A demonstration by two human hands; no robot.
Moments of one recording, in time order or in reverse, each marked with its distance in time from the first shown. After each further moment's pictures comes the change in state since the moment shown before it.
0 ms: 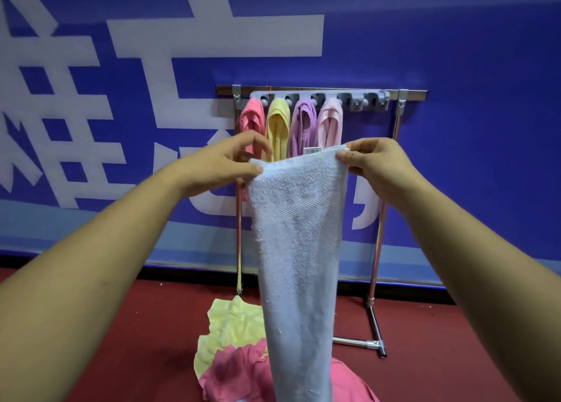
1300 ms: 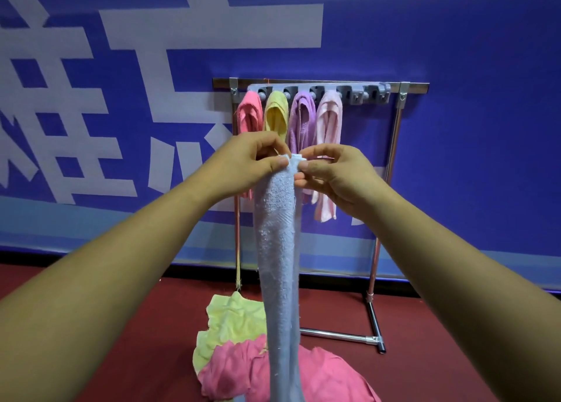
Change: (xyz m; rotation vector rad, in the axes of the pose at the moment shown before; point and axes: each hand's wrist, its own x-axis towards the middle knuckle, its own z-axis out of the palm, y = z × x) left_hand 0.014 0.011 0.040 0.212 0.246 0.184; right_hand -0.032 -0.007 0.055 0.381 -0.187 0.119
